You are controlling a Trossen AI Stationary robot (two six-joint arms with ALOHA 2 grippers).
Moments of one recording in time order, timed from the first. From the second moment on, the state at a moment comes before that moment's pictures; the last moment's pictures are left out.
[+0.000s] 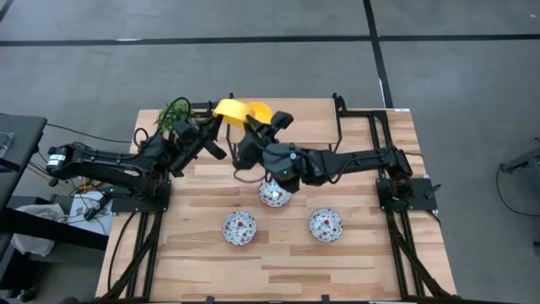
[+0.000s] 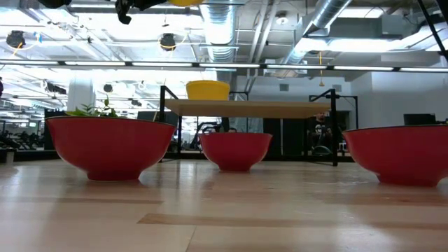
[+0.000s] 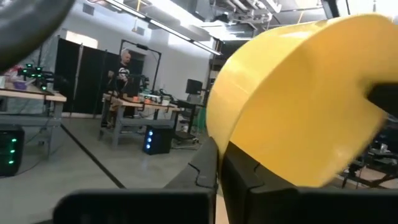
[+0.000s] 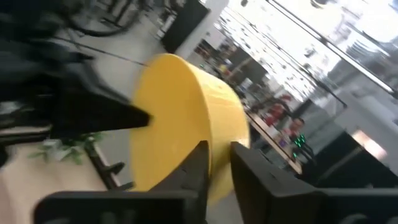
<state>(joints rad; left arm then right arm) -0.03 0.97 0.61 0.77 -0.74 0.07 0.19 2.02 2.17 -0.25 1.16 -0.65</state>
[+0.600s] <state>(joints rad) 0.05 0.96 0.73 0.57 -0.79 0.13 0.32 1.99 2.17 -0.67 1.54 -0.64</state>
